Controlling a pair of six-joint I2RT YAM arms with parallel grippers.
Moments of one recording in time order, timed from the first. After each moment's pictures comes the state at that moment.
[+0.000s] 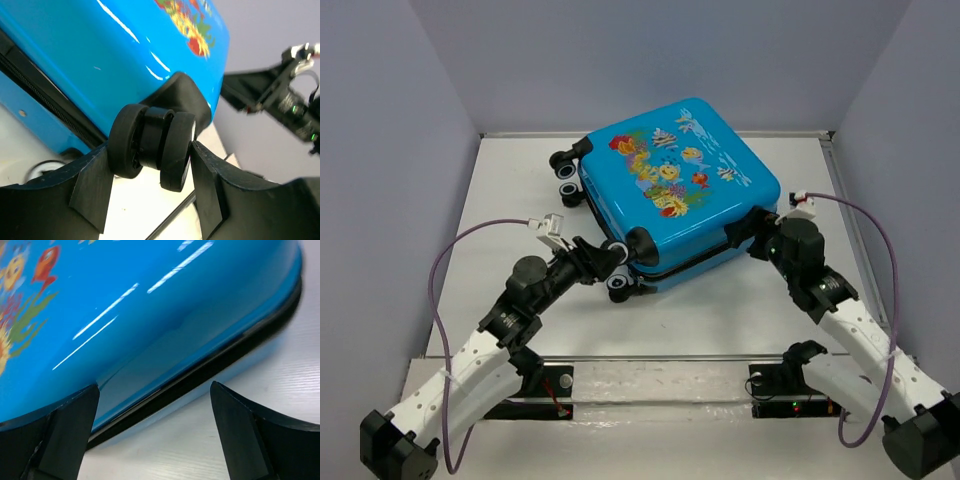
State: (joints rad) left arm -0.56 0.59 0.40 0.09 0.14 -0.83; right arm 0.51 0.78 0.64 -0.19 0.23 0.64
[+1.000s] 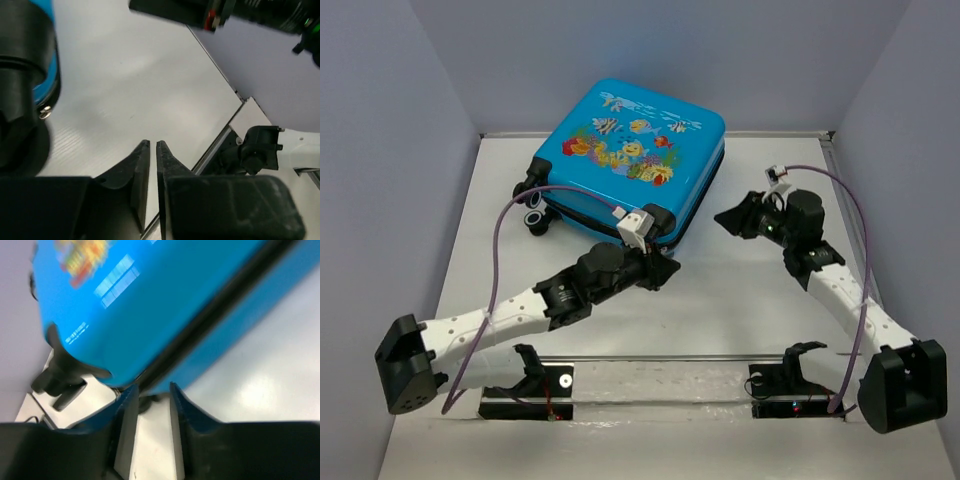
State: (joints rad) left arm -1.05 1.12 0.71 0.21 -0.07 -0.61; right arm 0.21 1.12 0.79 0.09 -0.49 0.50
